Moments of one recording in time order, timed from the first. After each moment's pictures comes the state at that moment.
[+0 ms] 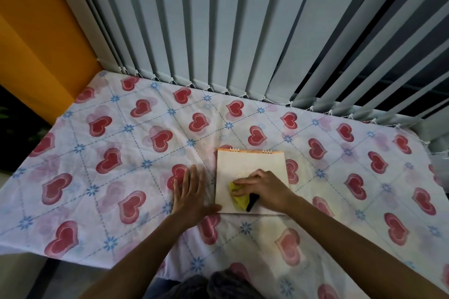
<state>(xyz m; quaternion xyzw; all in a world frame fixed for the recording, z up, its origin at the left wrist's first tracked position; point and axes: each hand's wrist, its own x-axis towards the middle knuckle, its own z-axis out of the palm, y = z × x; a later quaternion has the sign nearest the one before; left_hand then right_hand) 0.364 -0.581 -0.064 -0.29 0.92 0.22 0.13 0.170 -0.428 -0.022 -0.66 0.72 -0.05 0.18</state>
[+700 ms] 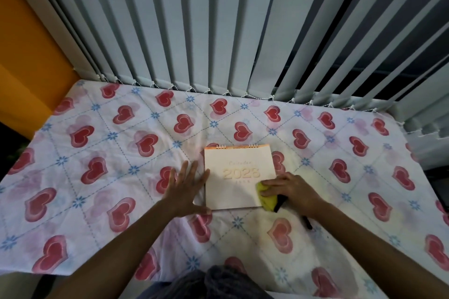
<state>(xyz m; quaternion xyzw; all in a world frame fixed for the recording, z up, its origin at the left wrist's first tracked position) 0.349 -0.609 -0.062 -0.12 0.97 0.07 0.20 0.148 -0.338 -0.011 -0.58 0.79 -0.07 0.18</state>
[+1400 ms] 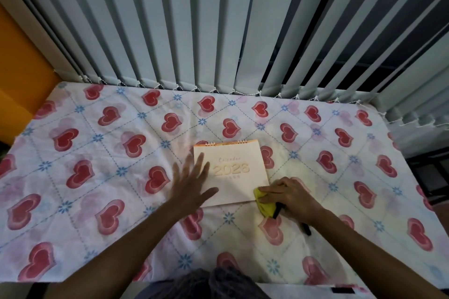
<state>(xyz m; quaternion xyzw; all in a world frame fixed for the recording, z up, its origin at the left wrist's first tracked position) 0.324 -0.574 -0.046 -0.15 0.98 0.12 0.11 0.172 -0.310 0.002 -0.60 0.79 -0.08 0.11</state>
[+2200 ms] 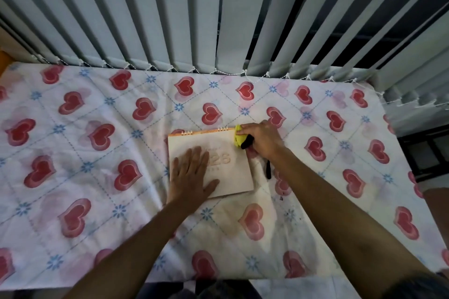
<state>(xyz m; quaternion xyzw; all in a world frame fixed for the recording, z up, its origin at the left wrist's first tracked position) 0.290 -0.519 -0.067 -0.18 0.98 0.12 0.03 0.071 -0.394 -0.025 -0.40 0.90 -0.10 0.17</state>
